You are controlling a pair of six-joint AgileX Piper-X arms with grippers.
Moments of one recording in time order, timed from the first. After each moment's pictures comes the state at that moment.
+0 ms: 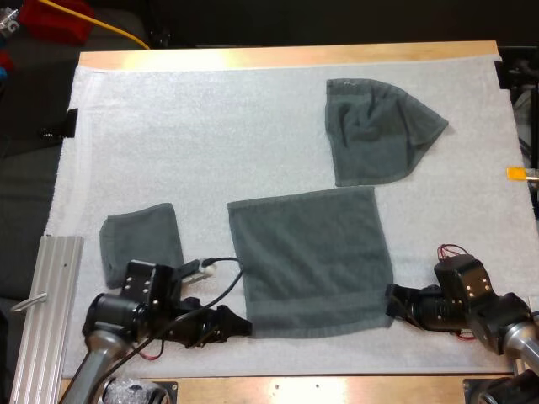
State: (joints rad) left arm -0.20 0.88 -0.40 0.96 0.83 -2.11; right arm 0.42 1.01 -0.27 0.47 -0.43 -1.00
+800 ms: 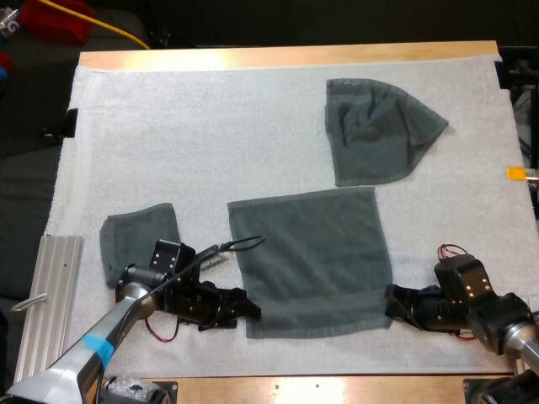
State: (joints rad) left arm -0.22 1.30 -0.41 0.66 0.80 -2.13; right arm 0.42 1.01 -0.27 0.47 -0.45 -1.00
